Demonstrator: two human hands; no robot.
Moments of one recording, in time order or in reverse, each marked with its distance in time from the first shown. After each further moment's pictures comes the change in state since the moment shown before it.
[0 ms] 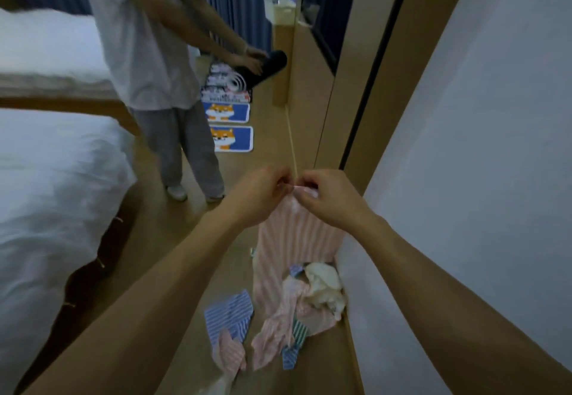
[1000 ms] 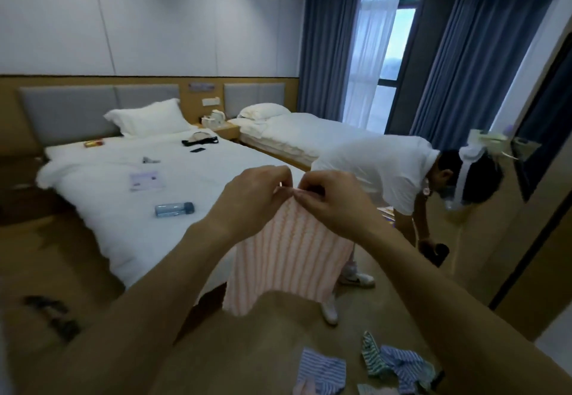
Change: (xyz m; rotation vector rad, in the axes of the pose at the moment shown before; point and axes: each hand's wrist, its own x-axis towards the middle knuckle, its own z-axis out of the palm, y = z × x) left_hand -0.351 0.134 -0.165 0.467 0.618 -0.469; right_hand -0.137 -0.295 -0.050 0.159 -0.108 -0.790
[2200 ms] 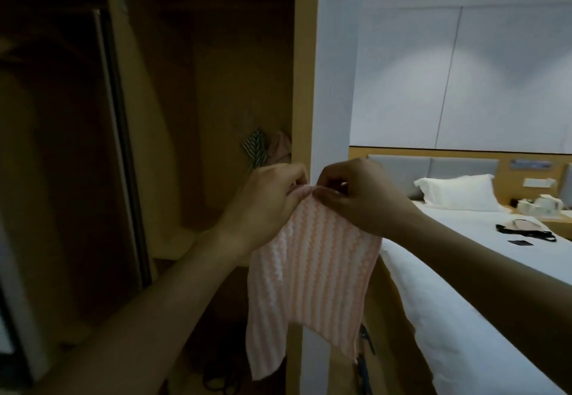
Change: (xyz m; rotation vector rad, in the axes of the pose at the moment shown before) left_hand -0.409 -0.249 -0.475 0.544 0.466 -0.565; right_hand 0.138 -0.638 0.214 0.421 -0.118 -0.919
